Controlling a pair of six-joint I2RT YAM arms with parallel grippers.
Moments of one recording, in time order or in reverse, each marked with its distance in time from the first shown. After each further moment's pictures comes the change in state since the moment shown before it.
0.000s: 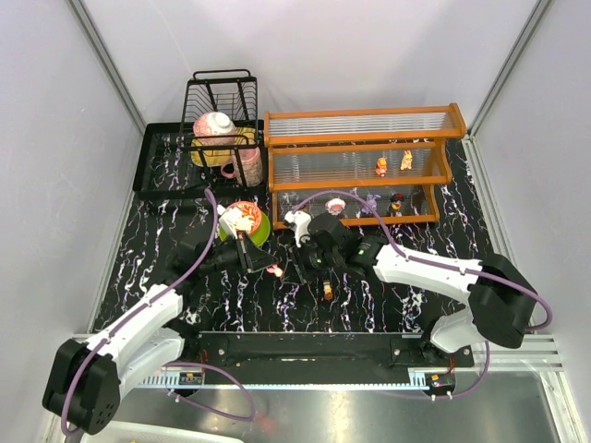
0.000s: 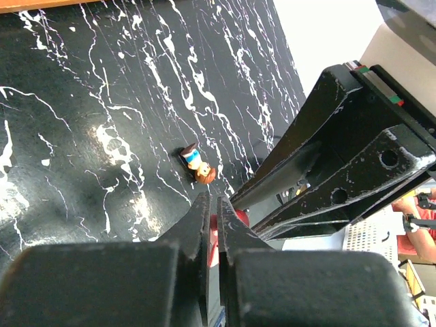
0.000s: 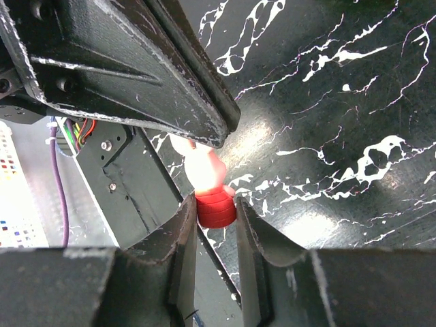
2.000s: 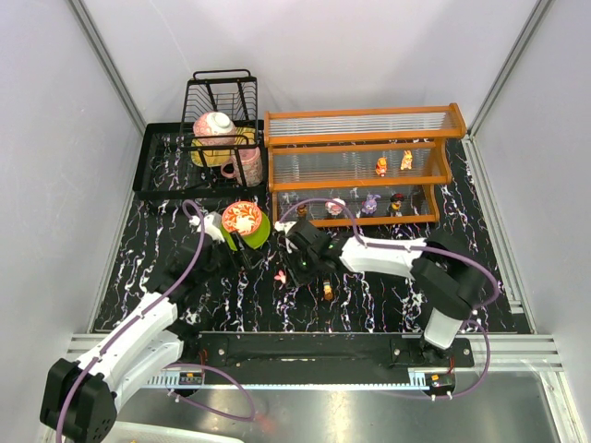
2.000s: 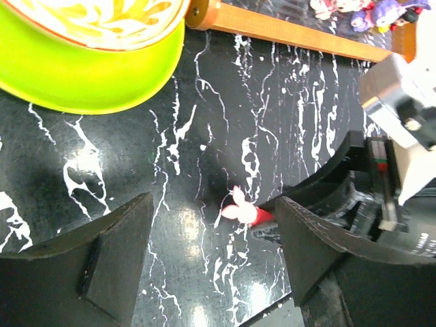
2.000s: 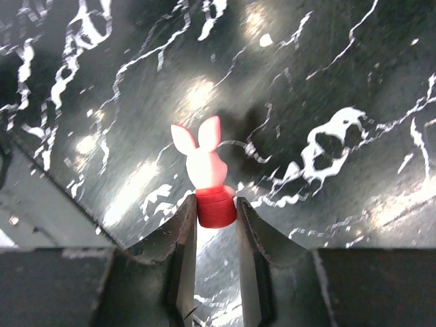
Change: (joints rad) left arm -0.005 -0.113 0.000 -0.326 -0.497 -0.028; right arm 0.005 0.333 0.132 -0.125 0.138 0.011
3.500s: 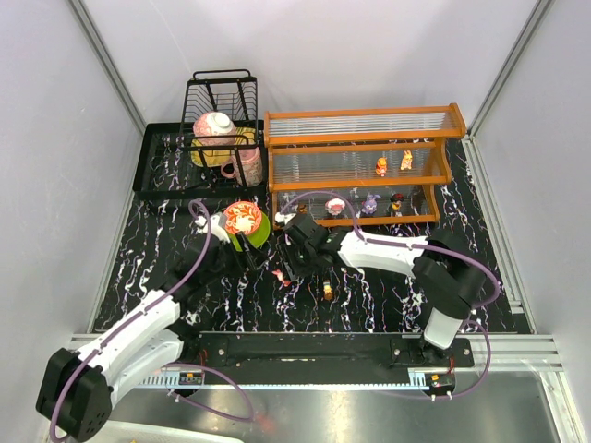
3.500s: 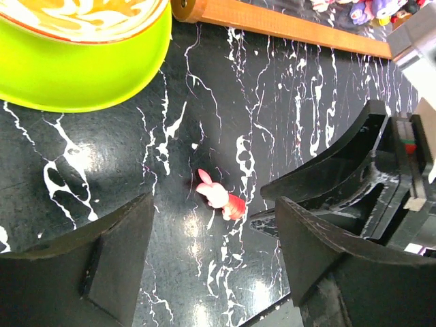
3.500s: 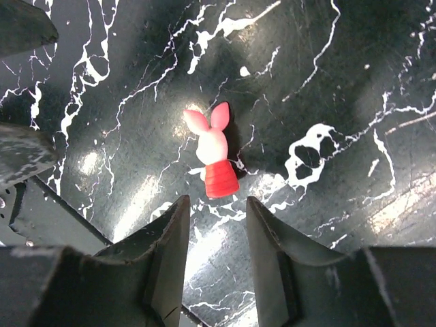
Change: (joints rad) left arm -0.075 0.052 0.000 0.059 -0.035 -0.024; right arm -0.013 -0.039 0.039 -0.052 0.043 0.061
